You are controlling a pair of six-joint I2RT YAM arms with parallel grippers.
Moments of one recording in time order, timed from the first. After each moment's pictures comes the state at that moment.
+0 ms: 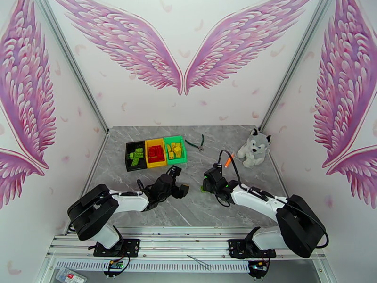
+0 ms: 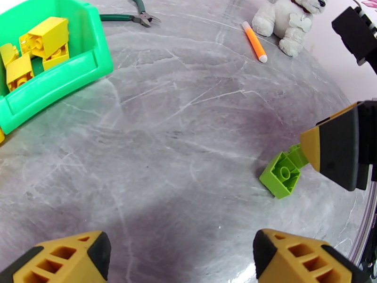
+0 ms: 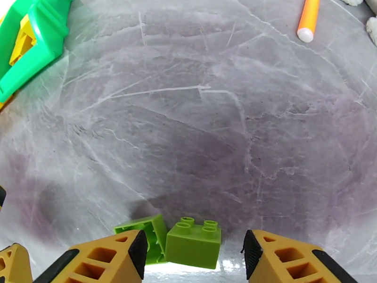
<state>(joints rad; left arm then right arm) -0.81 1.61 0.59 0.44 -0.03 -0.34 0.63 1.40 0.69 -0.32 0.30 0.72</state>
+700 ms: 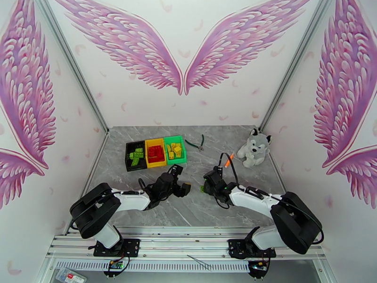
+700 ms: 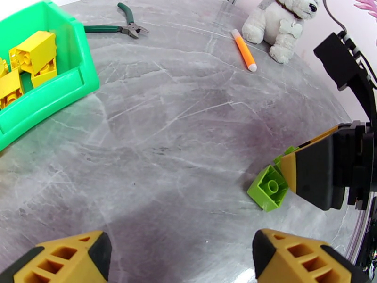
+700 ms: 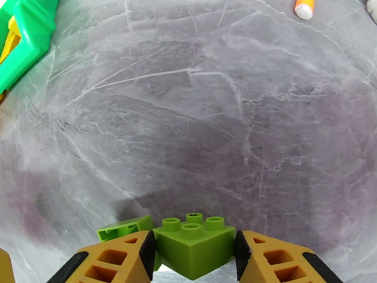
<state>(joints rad) -0.81 1.62 0.60 0.48 -0.01 -0.34 0.63 1.43 0.64 -0.25 0.29 0.76</state>
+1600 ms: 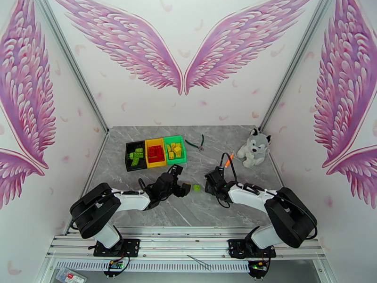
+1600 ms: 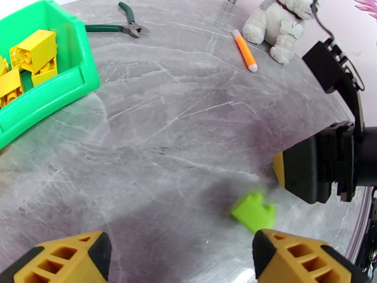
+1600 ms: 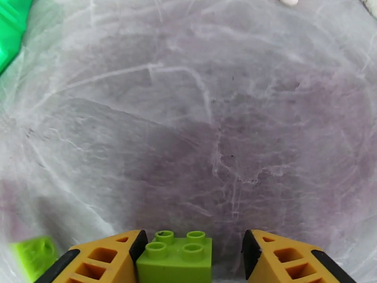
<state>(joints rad) -0.81 1.62 0.60 0.48 -0.02 -0.35 0.58 1.51 0.64 -0.25 0.30 0.72</state>
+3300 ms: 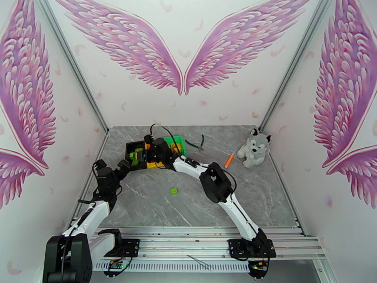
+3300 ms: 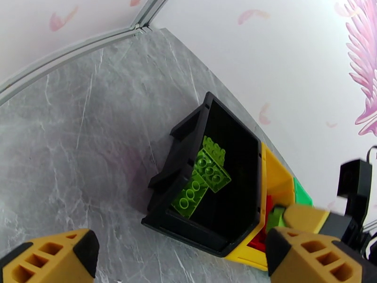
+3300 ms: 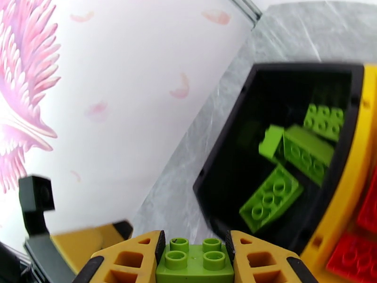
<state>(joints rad) 0.09 1.05 0.37 0.26 -0.04 -0.77 0.81 2.59 2.23 0.07 -0.45 0.70</state>
